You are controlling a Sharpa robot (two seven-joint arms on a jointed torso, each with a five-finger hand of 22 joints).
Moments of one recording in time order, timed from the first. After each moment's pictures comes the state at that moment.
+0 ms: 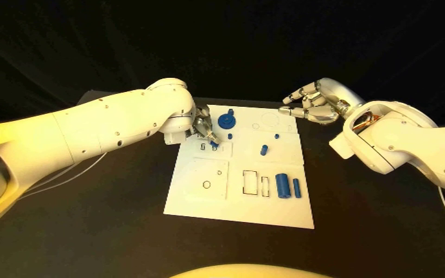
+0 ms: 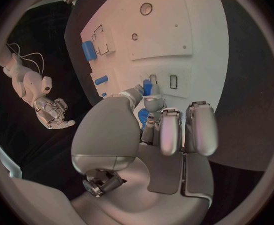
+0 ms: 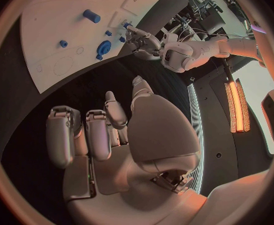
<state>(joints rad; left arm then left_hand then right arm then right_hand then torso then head) 1.32 -0.59 -0.03 1.30 -1.01 0.24 -0.67 1.30 -0.10 0.46 0.20 0.05 0.97 0.06 0.42 0.57 1.30 -0.03 1.00 0.98 1.46 -0.08 1.44 1.31 0.08 1.46 0.01 1.40 1.27 1.34 -0.96 -0.11 1.69 -0.96 -0.46 -0.11 1.32 -0.07 -0.10 0.28 0.30 0.93 0.16 0.15 0.13 1.26 0.07 1.26 1.23 1.47 0.01 1.46 1.31 0.04 1.46 0.11 1.41 1.31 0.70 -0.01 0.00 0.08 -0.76</state>
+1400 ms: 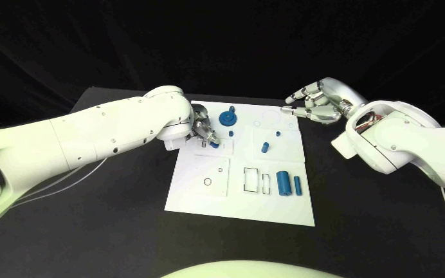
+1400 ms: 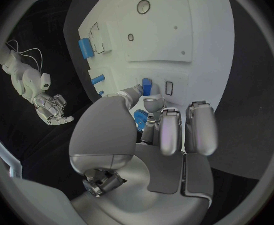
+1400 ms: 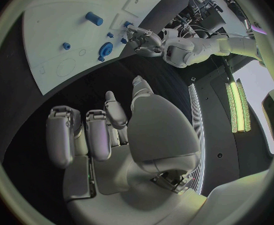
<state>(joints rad) 1.28 -0.63 -0.02 1.35 -1.02 0.15 -0.67 1.26 -0.13 0.53 0.17 0.05 0.98 0.06 0.43 0.58 1.30 -0.03 1.01 0.98 1.47 -0.08 1.44 1.31 0.08 1.46 0.01 1.40 1.27 1.33 -0.96 -0.11 1.69 -0.96 -0.46 -0.11 1.32 -0.07 -0.10 0.28 0.30 0.93 0.16 0.15 0.13 1.26 0.07 1.26 1.23 1.47 0.01 1.46 1.31 0.04 1.46 0.11 1.41 1.31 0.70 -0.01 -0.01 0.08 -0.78</state>
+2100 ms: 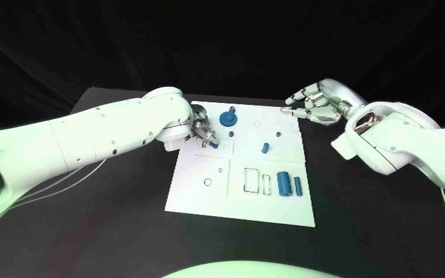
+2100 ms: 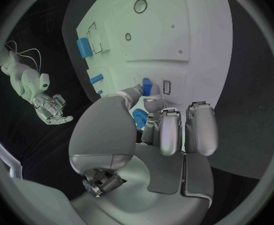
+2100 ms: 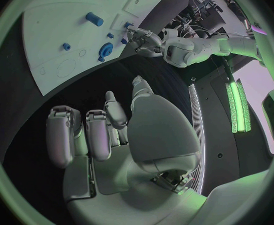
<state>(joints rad) 1.28 -0.64 -0.02 1.35 -1.03 0.13 -0.67 1.25 -0.13 0.53 0.16 0.05 0.98 0.06 0.43 0.59 1.30 -0.03 1.01 0.98 1.47 -0.08 1.44 1.31 0.08 1.46 0.01 1.40 1.27 1.33 -0.96 -0.11 1.69 -0.96 -0.46 -0.11 1.32 -0.07 -0.10 0.28 0.30 0.93 0.16 0.15 0.13 1.26 0.08 1.26 1.23 1.47 0.01 1.46 1.31 0.04 1.46 0.11 1.41 1.31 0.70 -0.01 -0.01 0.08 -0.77</state>
